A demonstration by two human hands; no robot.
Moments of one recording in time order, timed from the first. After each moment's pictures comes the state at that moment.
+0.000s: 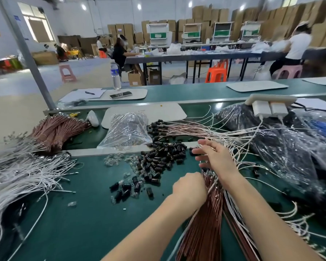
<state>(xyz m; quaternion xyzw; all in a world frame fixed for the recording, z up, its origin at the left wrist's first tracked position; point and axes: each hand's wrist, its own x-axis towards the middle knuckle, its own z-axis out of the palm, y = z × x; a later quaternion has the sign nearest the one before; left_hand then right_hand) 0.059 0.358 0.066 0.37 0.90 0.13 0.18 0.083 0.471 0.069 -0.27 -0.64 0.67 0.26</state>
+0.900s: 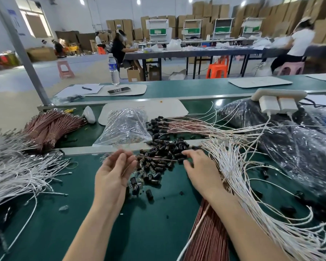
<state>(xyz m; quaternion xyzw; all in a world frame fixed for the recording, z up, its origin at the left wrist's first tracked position) -0.048 0.238 0.043 0.05 0.41 0.90 0.16 0.054 0.444 0.023 -0.24 -0.92 0.23 0.22</state>
